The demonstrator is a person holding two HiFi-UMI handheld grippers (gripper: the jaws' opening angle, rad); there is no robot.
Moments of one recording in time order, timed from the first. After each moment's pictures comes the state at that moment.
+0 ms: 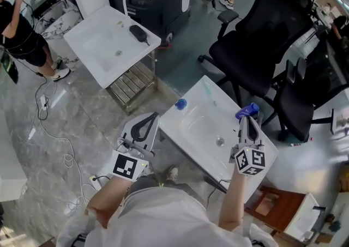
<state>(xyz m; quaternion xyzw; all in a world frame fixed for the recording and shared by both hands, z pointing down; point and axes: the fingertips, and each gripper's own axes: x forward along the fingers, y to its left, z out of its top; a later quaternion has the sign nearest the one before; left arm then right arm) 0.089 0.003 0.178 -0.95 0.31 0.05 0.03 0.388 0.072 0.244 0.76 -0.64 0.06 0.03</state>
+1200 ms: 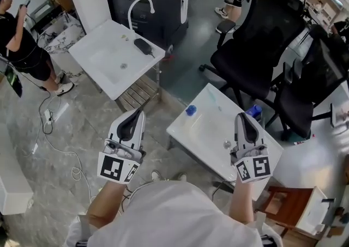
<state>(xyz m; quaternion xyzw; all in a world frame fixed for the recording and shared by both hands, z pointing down) -0.003 -0.013 0.095 -0.93 0.34 0.09 0.06 0.258 0.074 0.123 0.68 -0.73 -0.05 0.00</state>
